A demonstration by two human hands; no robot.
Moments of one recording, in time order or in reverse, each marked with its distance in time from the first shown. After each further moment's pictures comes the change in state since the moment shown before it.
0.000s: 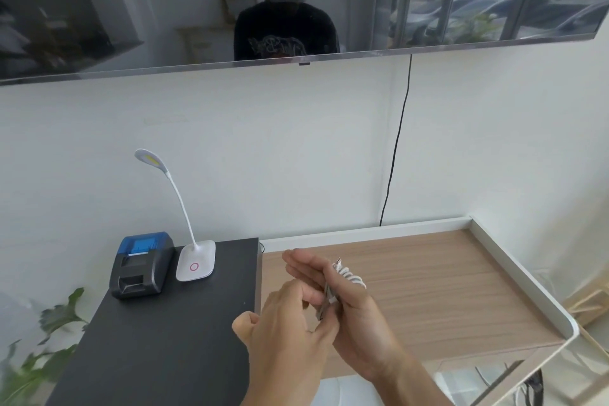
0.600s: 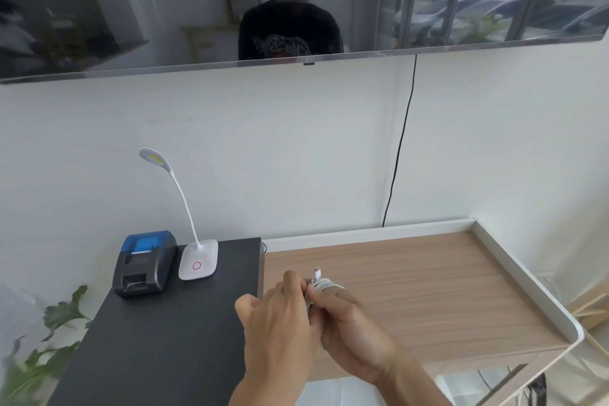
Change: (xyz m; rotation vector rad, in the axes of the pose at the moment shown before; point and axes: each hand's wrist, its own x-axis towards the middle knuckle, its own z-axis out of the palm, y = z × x) left_hand 0.021 -0.016 0.009 0.331 -0.097 0.019; right_hand 0.001 0.014 -0.003 -0.083 -0.156 0.167
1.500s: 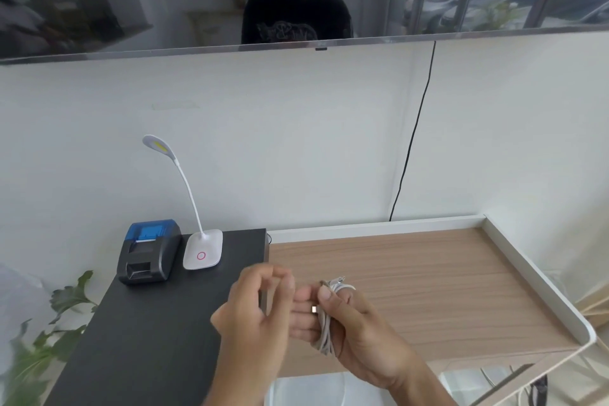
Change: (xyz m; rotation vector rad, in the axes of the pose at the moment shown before) left_hand -0.001 -0.041 -0.017 -0.759 0.140 -0.094; right_hand 0.003 0.009 -0.008 0.112 -0.128 -0.018
